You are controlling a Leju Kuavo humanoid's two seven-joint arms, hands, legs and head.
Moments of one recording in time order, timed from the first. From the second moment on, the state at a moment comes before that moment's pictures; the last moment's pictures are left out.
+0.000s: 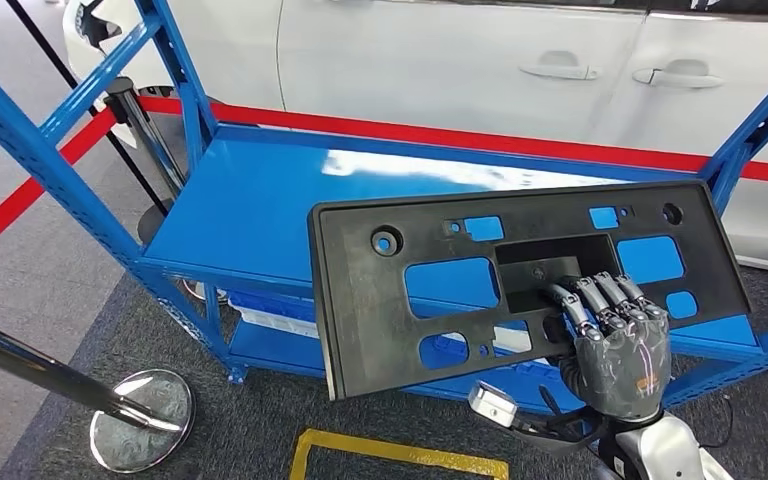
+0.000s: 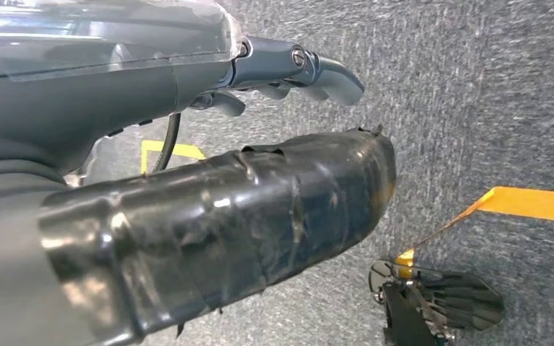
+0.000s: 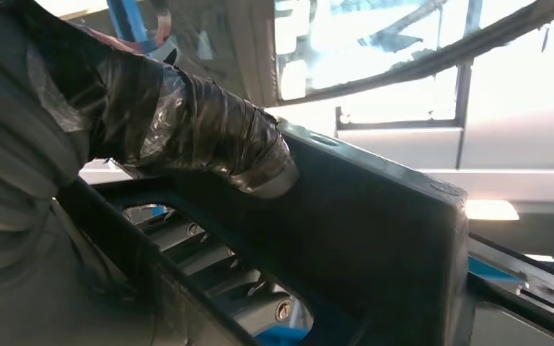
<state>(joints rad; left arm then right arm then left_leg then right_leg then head) 0.01 -0.13 0.35 -0.14 -0.63 0.01 0.18 -0.07 -0.51 0.43 -1.61 1.57 -0.69 0.01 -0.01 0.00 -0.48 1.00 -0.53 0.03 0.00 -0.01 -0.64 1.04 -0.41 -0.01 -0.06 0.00</state>
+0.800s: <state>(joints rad) 0.02 -0.13 0.36 -0.14 -0.64 0.01 0.17 -0.02 -0.53 0.43 -1.61 1.57 -0.69 0.11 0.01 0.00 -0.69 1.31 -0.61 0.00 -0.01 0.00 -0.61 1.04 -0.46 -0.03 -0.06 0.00</state>
